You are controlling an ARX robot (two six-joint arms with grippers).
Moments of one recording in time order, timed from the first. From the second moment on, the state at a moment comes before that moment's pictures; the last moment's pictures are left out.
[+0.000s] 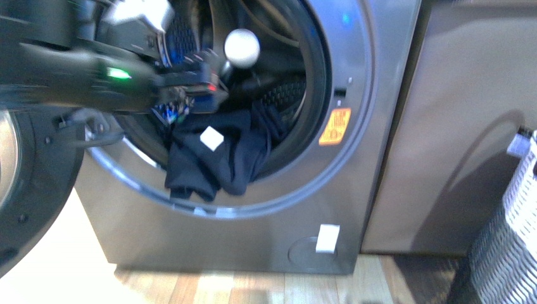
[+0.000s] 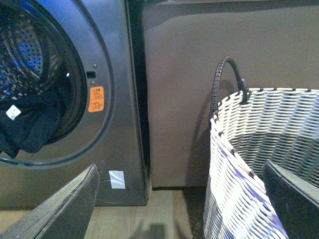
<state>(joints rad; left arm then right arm) -0.17 1.94 1.21 0.40 0.22 -0.04 0.00 0.00 0.01 0.00 0.00 0.00</state>
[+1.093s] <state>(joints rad) -0.14 2.44 1.83 0.11 -0.09 0.17 0.00 0.00 0.01 0.00 0.00 0.00</state>
